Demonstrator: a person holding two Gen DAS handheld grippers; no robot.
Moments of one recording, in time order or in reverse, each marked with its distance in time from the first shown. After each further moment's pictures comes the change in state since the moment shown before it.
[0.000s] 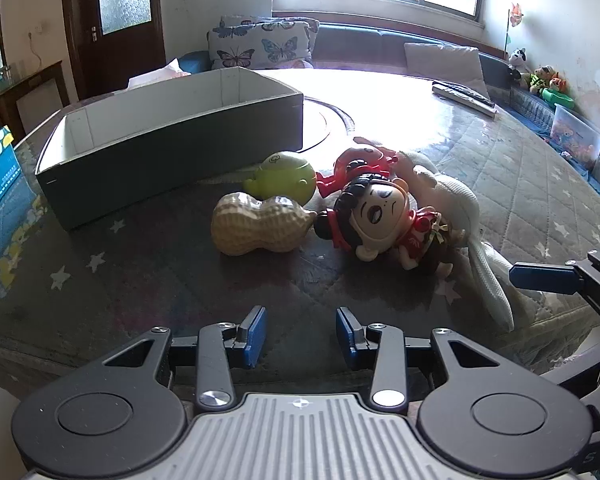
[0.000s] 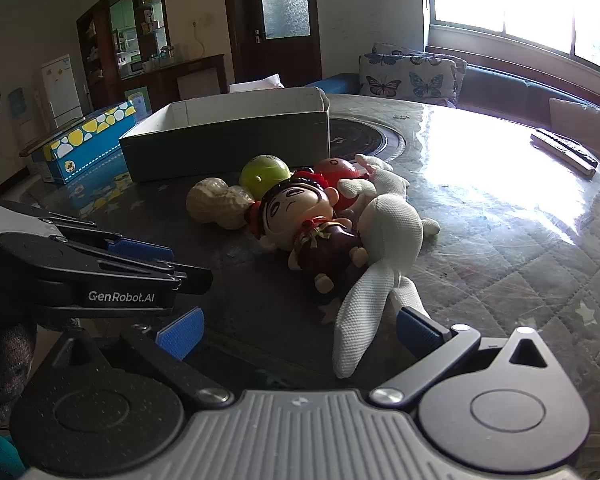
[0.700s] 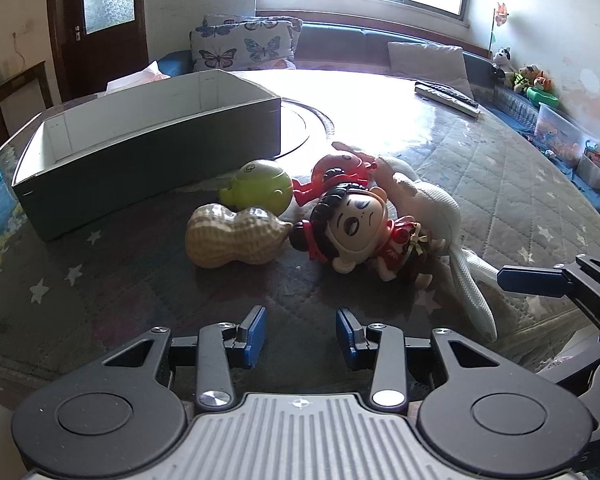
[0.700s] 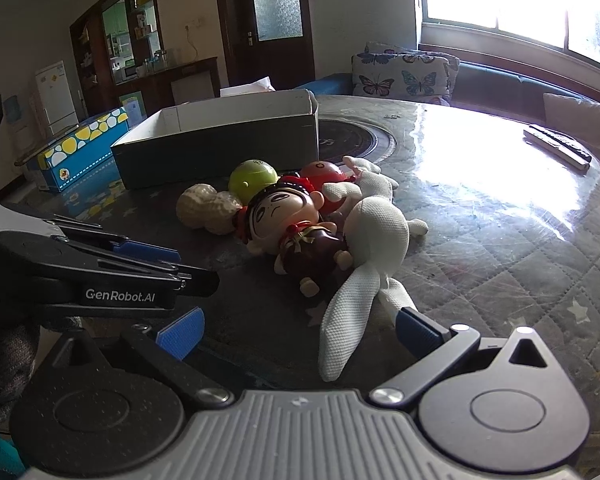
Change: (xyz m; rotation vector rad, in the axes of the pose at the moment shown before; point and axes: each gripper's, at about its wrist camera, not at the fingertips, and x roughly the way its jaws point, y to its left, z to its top) left arm 0.004 -0.007 0.009 0.018 0.005 -0.055; right arm 0.001 -0.007 0.003 0.020 -0.002 -0.002
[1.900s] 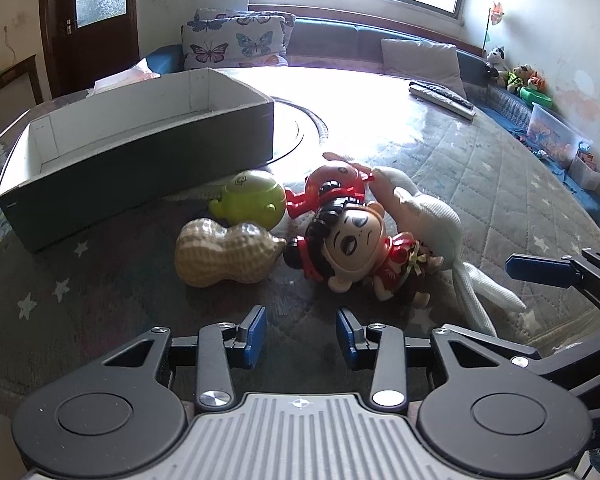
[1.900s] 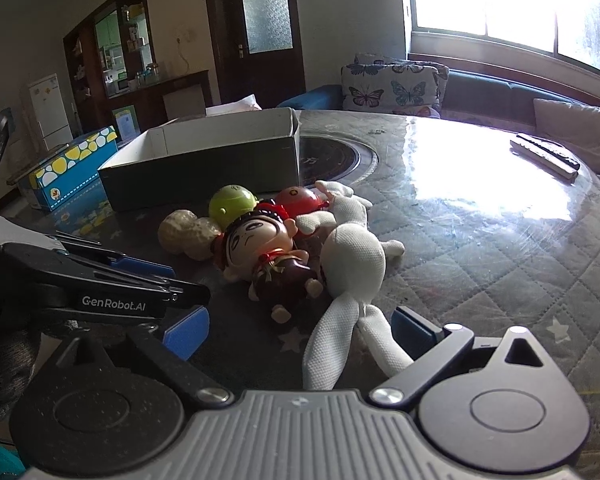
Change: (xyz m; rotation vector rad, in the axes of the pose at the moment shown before) left arm 0.007 0.006 0.016 0.004 0.013 -0.048; right arm -0.008 -0.016 0.014 0.017 -0.046 -0.016
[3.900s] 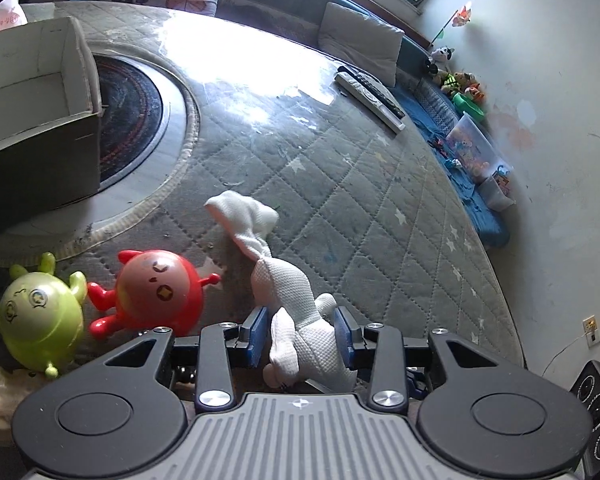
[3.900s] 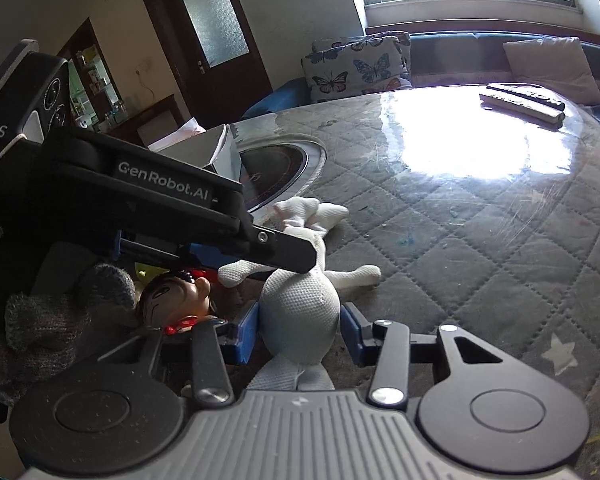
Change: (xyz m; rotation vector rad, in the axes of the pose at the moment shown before) left arm 0.092 -0.037 0.105 -0.158 0.204 -0.391; right arm 0.045 -0.077 0.023 0.242 0.010 0.040
